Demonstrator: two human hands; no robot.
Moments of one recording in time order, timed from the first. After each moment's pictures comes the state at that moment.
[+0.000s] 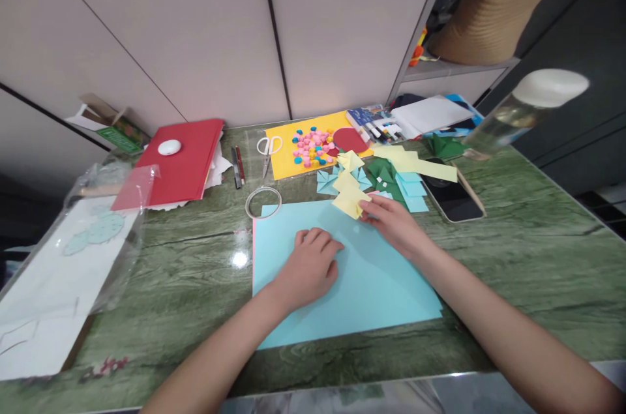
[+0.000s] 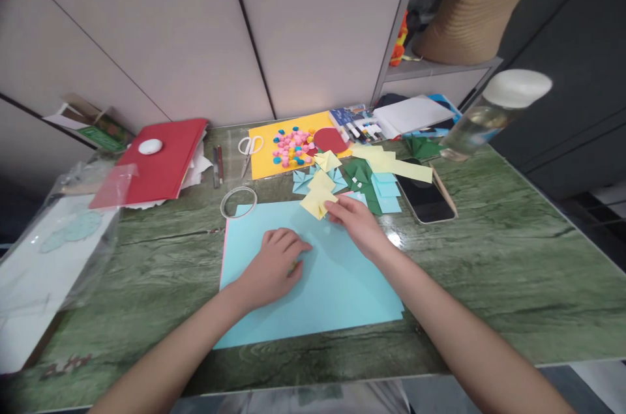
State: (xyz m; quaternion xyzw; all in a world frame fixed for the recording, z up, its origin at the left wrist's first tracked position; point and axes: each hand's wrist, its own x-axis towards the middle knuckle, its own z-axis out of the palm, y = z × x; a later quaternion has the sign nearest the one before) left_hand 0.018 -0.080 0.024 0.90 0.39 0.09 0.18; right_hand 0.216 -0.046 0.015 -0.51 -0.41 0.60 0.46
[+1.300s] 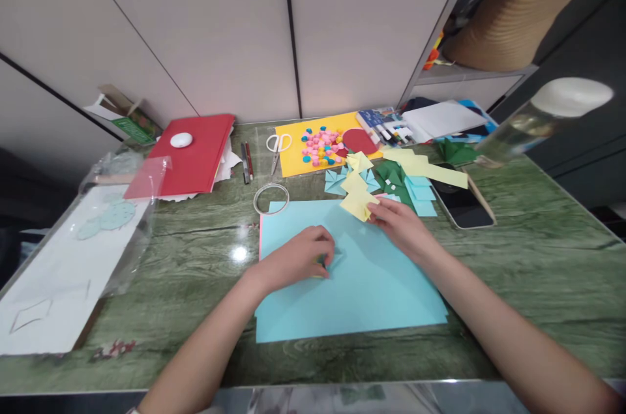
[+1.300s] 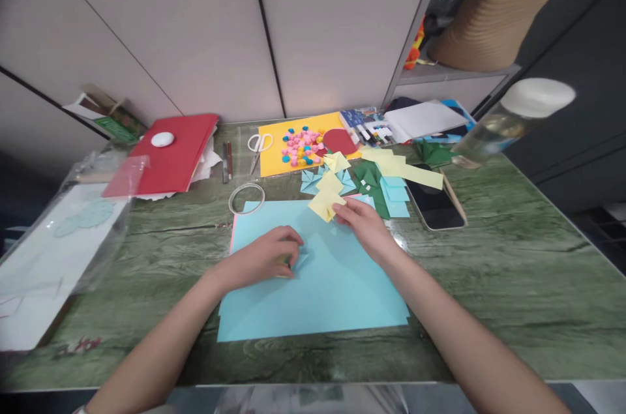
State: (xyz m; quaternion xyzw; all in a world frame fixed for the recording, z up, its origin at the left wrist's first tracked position) left_hand -0.016 -0.057 0.034 0.84 0.32 0.09 0.43; right_hand 0.218 -0.046 0.009 -0.49 -0.38 0.63 0.46
